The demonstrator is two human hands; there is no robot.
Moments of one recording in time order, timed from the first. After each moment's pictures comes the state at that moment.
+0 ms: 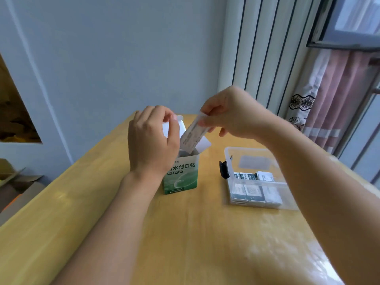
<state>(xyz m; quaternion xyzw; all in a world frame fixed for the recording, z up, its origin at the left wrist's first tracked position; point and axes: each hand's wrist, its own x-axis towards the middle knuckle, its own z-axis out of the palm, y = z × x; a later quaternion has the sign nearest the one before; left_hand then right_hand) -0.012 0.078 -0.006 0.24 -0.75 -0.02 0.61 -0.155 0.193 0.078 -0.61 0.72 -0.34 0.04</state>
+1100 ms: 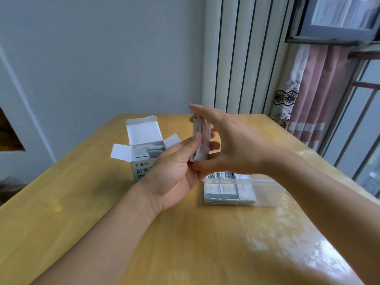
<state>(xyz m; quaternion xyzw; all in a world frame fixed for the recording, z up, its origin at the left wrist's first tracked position) -0.052 0.165 -0.008 0.06 -0.50 -0.84 0.20 -0.181 0.257 0.039 -0.68 0.68 -0.27 -0.05</state>
